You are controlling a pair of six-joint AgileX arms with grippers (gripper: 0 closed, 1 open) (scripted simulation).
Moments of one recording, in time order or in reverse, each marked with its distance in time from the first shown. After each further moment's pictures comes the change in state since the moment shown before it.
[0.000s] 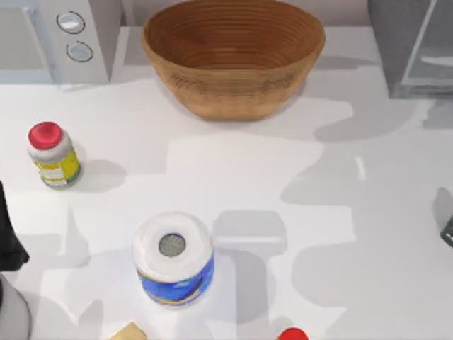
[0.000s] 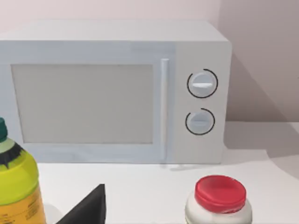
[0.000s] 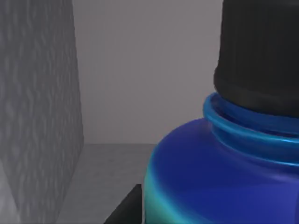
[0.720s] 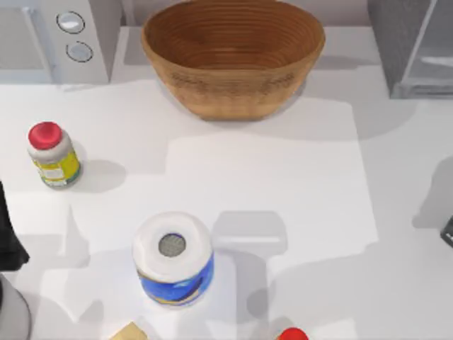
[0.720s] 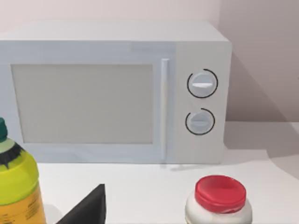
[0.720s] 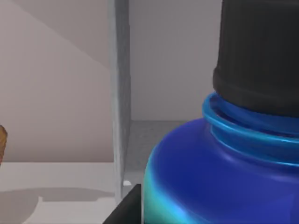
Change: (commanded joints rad) left arm 0.000 0.000 0.000 0.000 0.000 0.000; right arm 0.143 -1.227 -0.509 -0.682 0.127 -0.004
